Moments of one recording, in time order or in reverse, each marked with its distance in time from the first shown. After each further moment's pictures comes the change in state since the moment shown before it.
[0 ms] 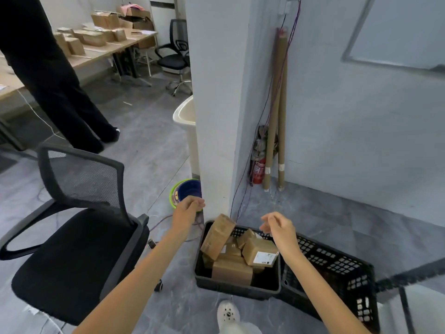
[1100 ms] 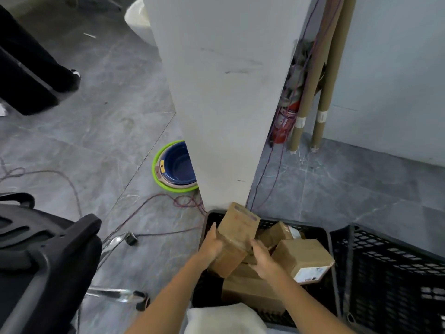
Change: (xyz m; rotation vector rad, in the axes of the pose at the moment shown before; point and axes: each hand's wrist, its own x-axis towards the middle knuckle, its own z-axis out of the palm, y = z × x) left_hand 0.292 -0.451 0.129 0.279 -0.318 -0.580; right_hand 0.326 0.399 0.275 0.340 -0.204 0.931
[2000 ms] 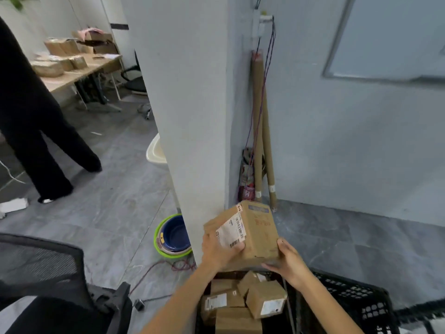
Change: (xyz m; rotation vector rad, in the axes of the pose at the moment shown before) left_hand -0.363 0.296 -0.045 0.292 0.170 0.466; right_hand -0.458 -0.150 -0.107 0.335 -0.185 -0.540
